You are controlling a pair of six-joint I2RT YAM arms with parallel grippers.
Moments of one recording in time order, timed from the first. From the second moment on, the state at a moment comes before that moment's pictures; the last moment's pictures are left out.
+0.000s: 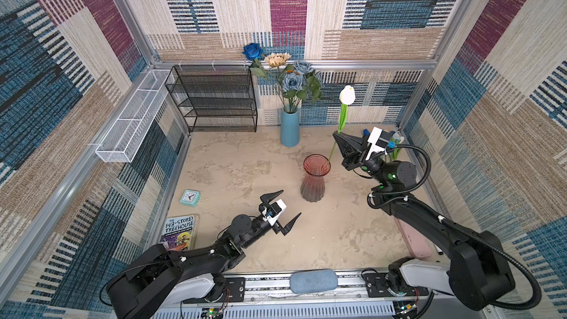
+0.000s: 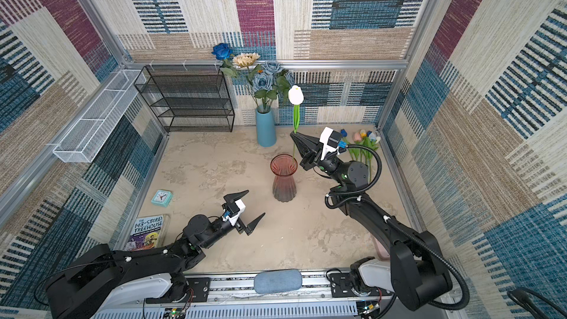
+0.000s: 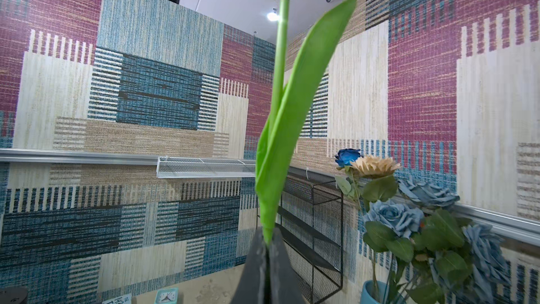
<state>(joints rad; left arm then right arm) -0.82 1.16 0.15 1.03 0.08 0.23 0.38 1.30 0.78 1.18 -0.59 0.31</state>
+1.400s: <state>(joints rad) -0.82 1.16 0.18 1.00 0.11 0.23 0.44 1.44 0.65 1.00 -0.50 0.08</state>
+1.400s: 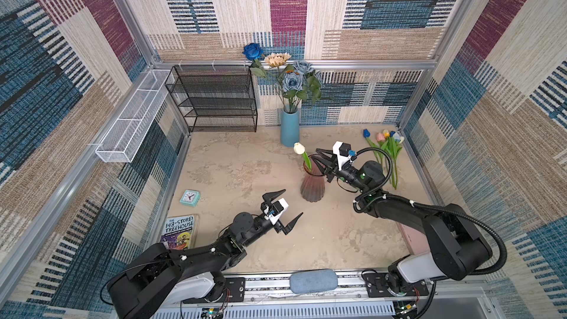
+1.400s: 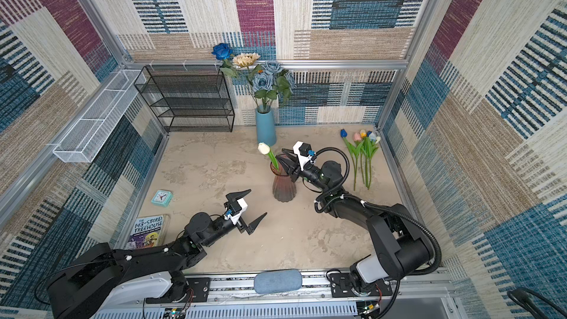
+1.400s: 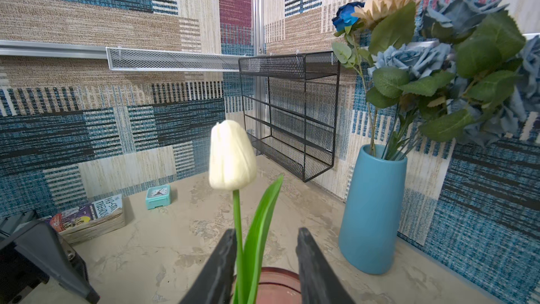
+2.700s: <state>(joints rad) -0.82 1.14 0.19 0.95 0.11 0.23 -0.15 2.20 1.73 -0.46 -0.07 -0.04</state>
